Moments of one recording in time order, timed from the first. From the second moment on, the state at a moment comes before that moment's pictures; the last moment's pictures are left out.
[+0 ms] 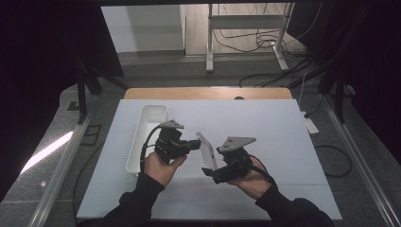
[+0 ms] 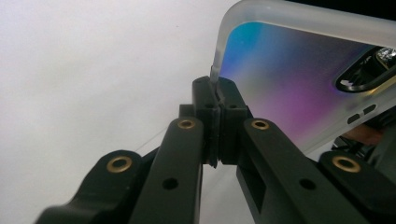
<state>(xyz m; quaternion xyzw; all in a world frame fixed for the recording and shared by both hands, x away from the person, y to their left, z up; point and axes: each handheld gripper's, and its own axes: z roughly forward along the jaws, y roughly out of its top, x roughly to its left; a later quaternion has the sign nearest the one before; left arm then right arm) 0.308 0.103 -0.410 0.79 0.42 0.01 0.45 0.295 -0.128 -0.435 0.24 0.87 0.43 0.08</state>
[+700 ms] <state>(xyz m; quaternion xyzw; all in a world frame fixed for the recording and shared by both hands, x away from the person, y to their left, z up) 0.320 0.127 -0.408 0.79 0.44 0.04 0.43 0.299 -0.157 -0.435 0.26 0.87 0.41 0.10</state>
